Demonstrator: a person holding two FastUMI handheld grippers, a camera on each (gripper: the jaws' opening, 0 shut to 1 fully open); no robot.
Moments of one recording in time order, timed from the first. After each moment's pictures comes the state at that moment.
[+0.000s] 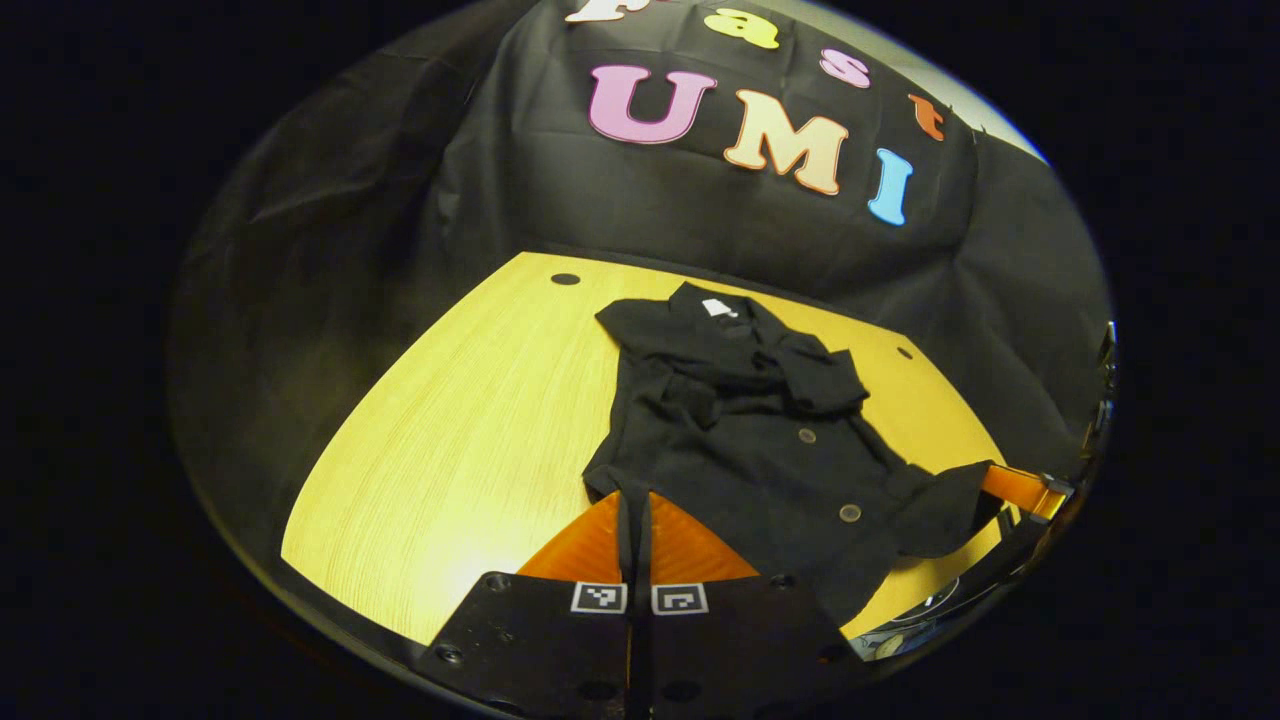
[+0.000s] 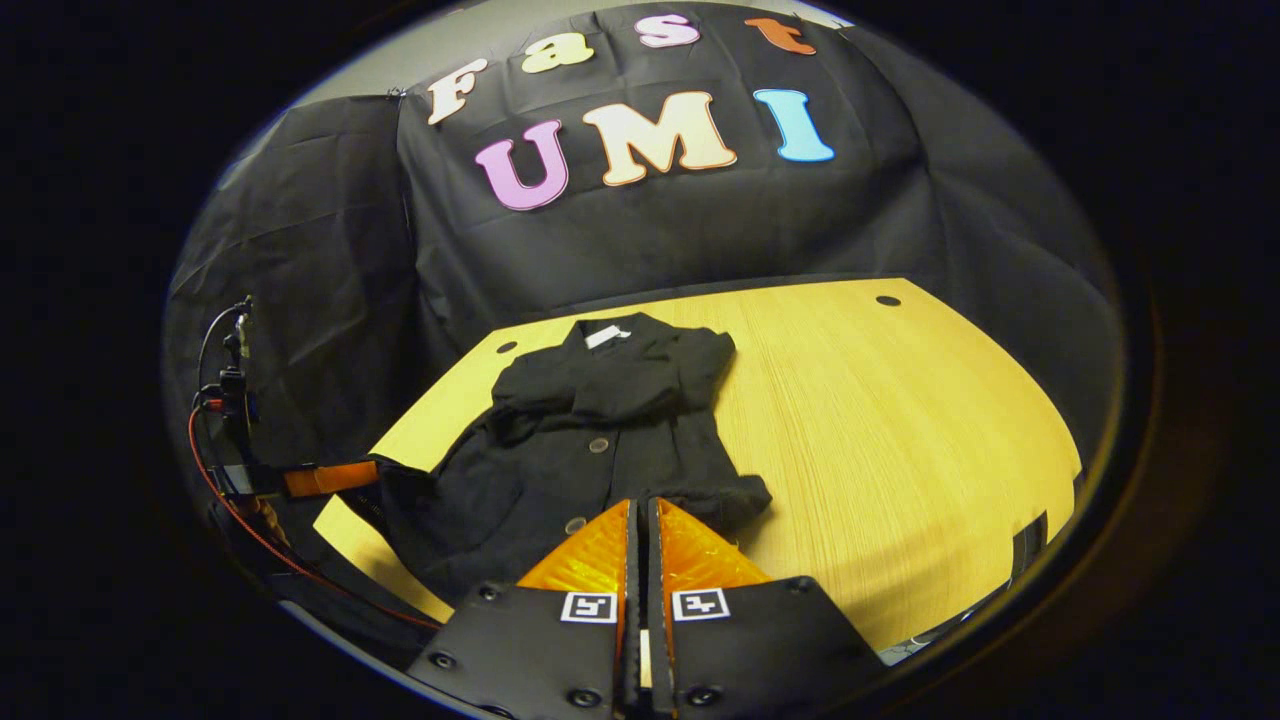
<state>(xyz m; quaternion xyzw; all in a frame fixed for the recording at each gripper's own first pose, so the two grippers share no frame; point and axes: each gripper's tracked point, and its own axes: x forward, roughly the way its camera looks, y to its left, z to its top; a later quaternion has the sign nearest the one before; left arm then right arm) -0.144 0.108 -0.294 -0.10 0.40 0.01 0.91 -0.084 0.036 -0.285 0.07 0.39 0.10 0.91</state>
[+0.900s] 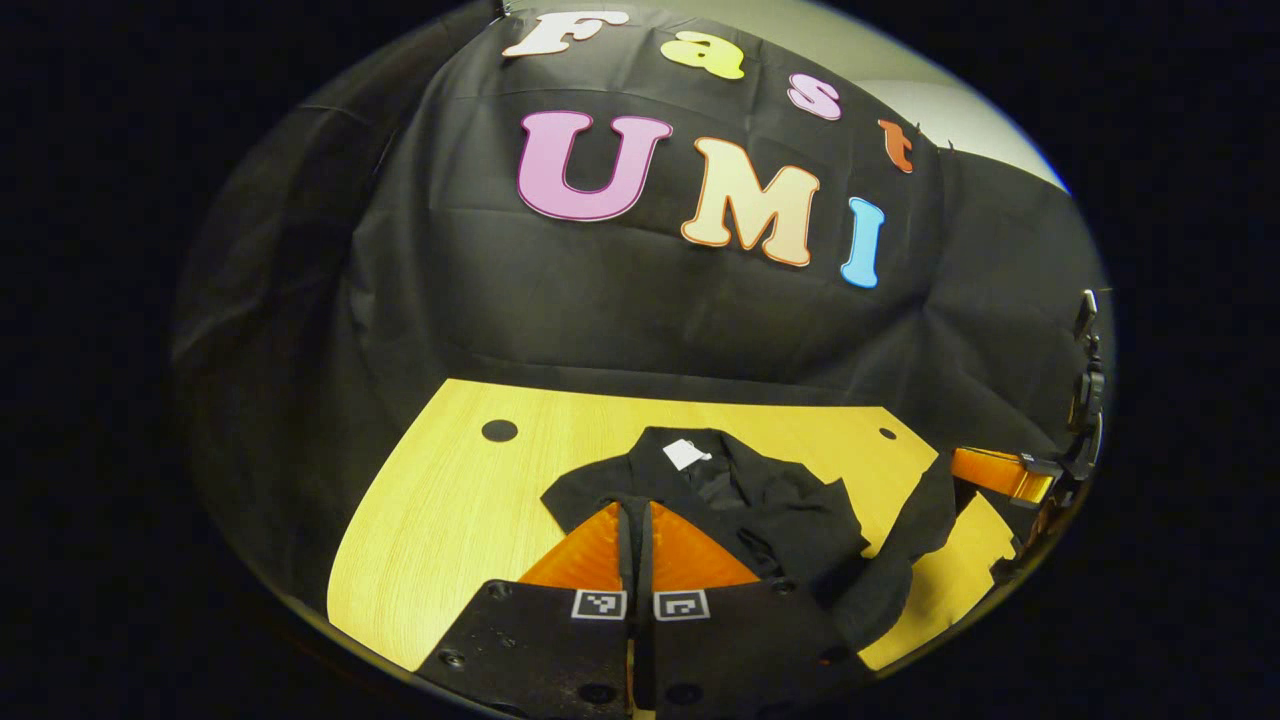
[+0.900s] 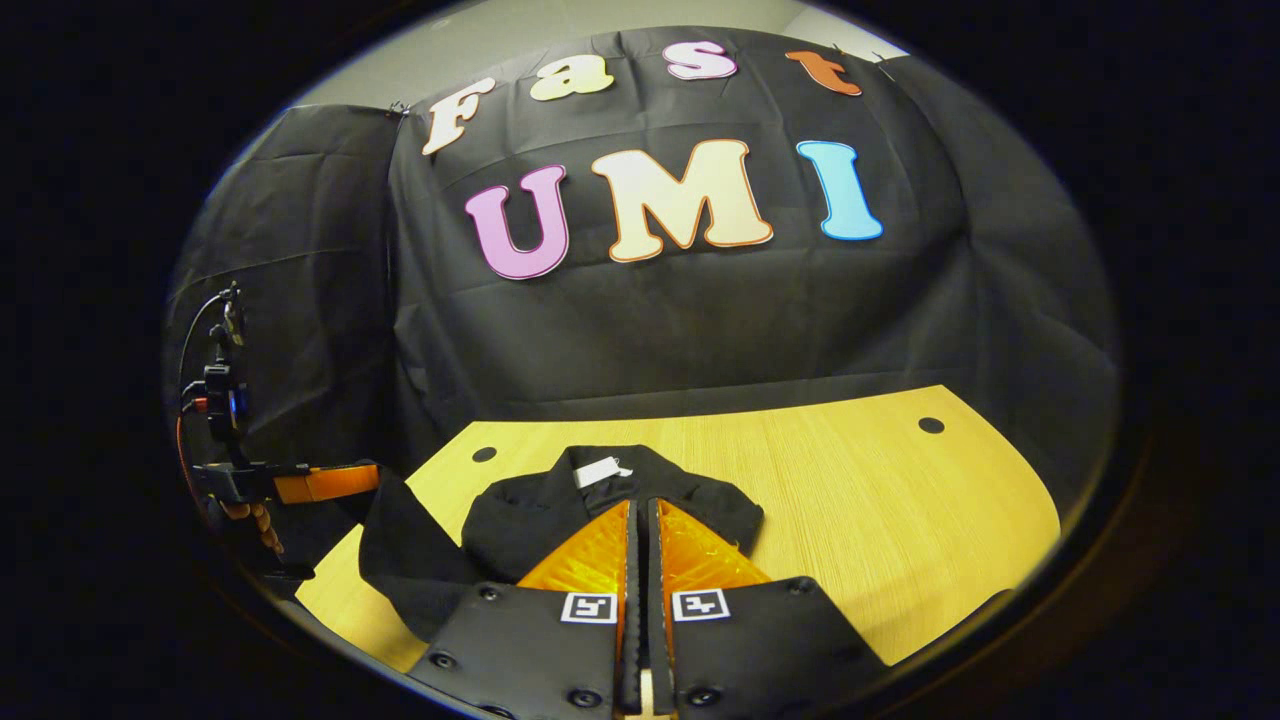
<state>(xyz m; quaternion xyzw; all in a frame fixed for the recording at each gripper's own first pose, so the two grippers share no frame) 0.073 0.126 -0.257 -0.08 0.30 -0.06 0.95 0.132 0.060 -0.234 0.05 0.31 0.09 0.94</state>
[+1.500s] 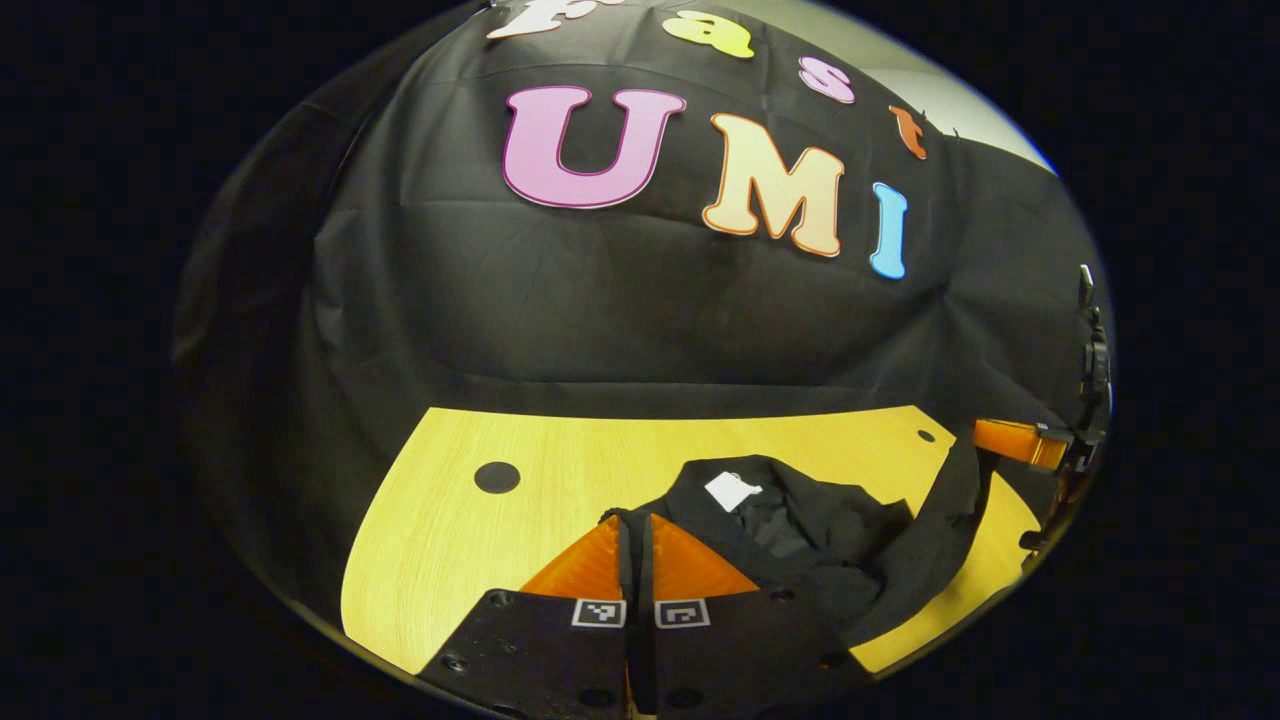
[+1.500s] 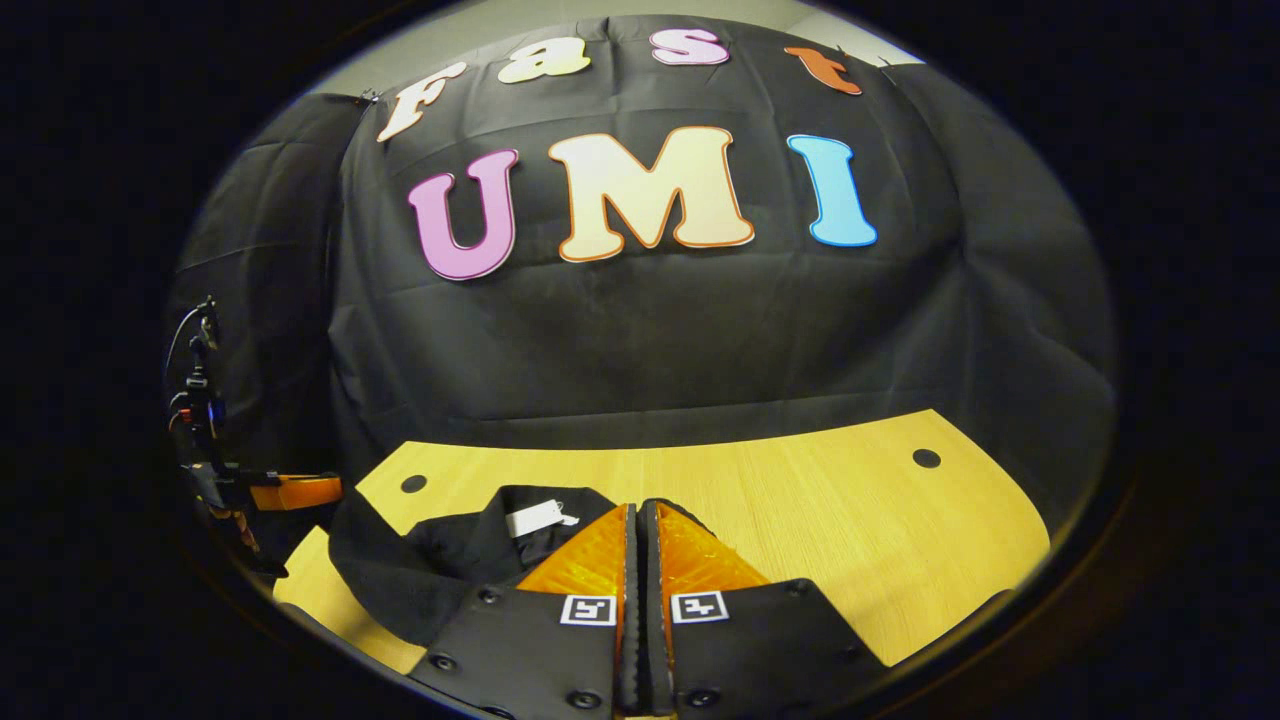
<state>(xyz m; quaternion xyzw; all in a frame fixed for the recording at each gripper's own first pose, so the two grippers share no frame) 0.170 0.161 -0.313 -0.05 0.31 -0.07 0.95 0.245 0.037 -0.263 0.03 0.31 0.03 0.95</state>
